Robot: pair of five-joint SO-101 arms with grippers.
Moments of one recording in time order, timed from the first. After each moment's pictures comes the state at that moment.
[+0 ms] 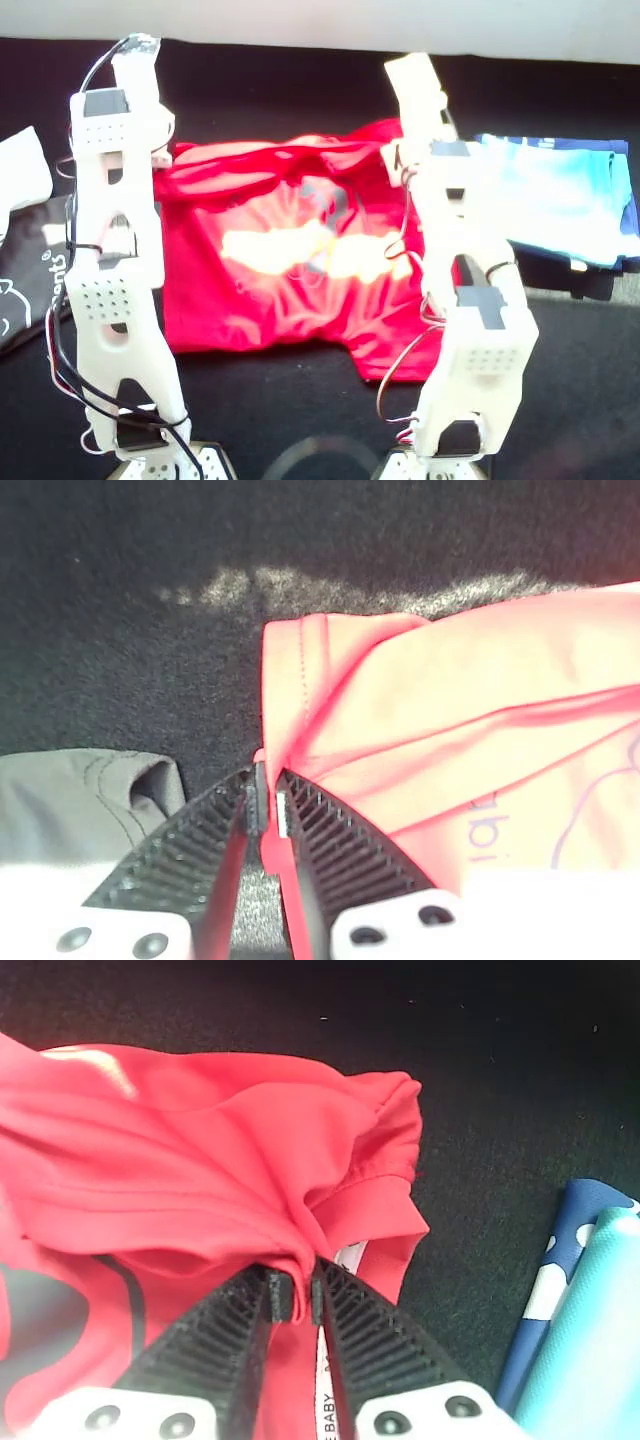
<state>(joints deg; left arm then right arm) -15.0 47.1 -52.1 82.6 -6.7 -7.7 25.4 -8.8 44.0 17.8</state>
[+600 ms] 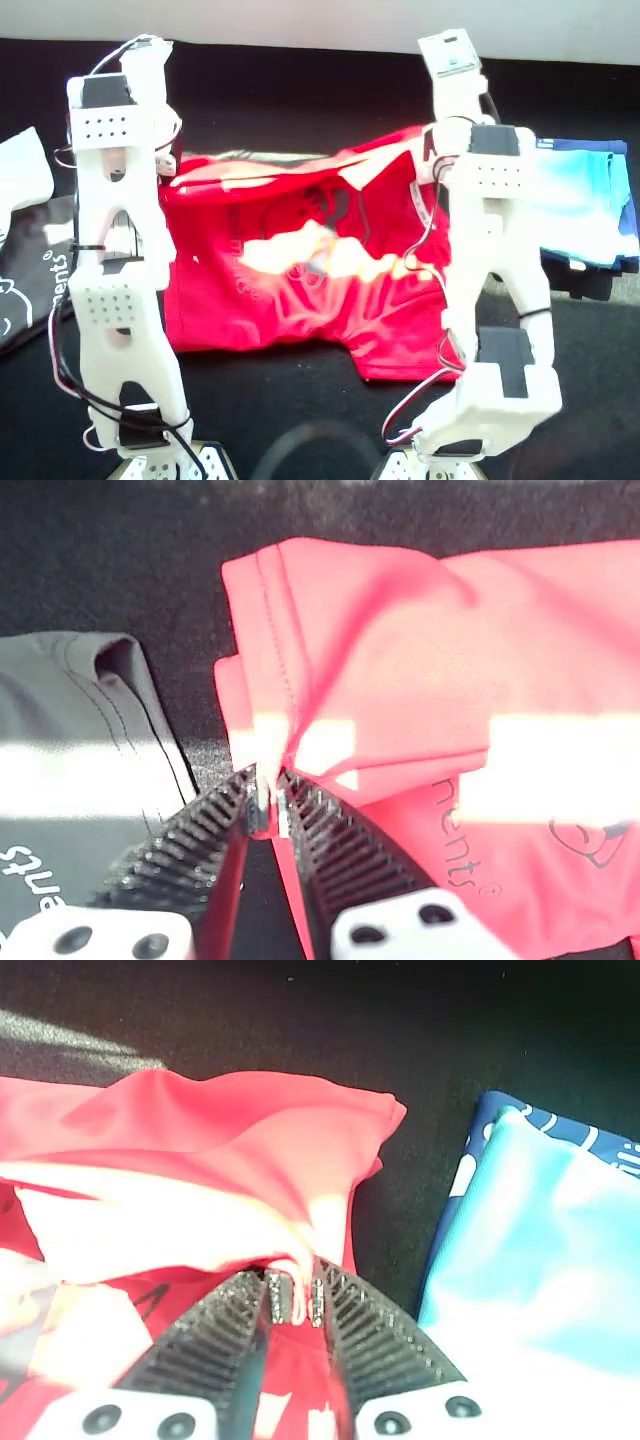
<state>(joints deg) -12.8 41.2 -56.6 101.2 -6.8 -4.4 6.2 -10.3 67.9 17.8</state>
